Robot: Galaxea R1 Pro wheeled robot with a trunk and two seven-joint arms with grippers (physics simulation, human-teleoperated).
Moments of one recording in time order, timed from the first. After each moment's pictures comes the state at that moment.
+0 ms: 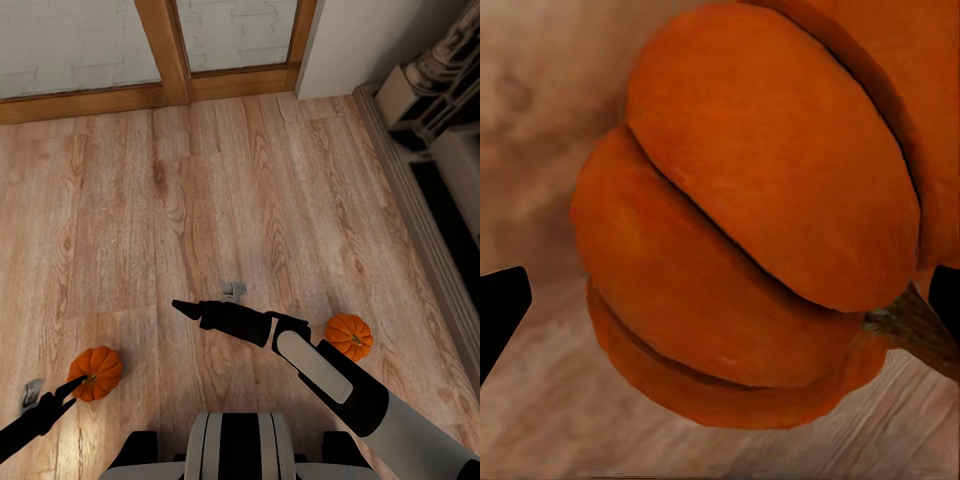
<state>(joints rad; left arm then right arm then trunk) -0.38 0.53 0.17 -0.45 0.94 0.45 -0.87 -0.77 -0.10 0.84 -1.53 -1.32 0.42 -0.08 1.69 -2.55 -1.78</state>
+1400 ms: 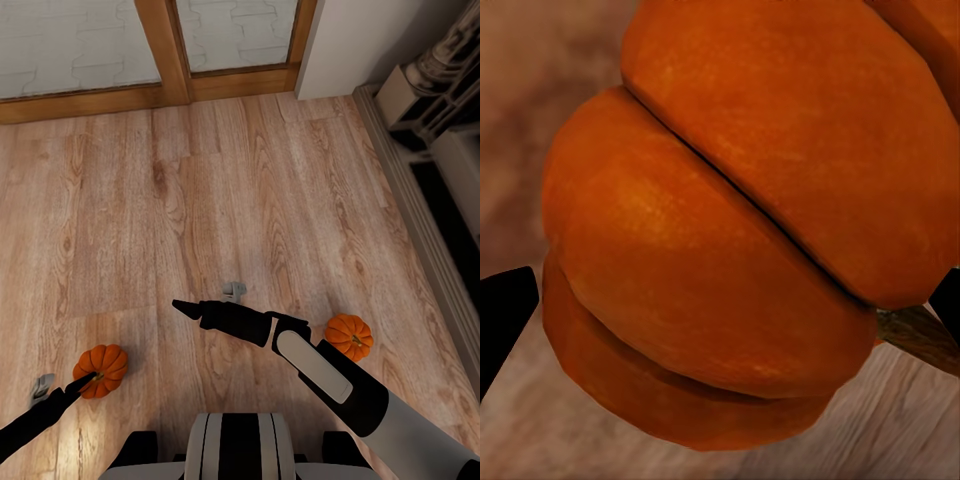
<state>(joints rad) -0.38 0.52 0.12 -0.50 0.89 0.37 -0.90 -0.77 -0.10 0.84 -1.53 -1.32 0.42 -0.08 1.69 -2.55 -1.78</state>
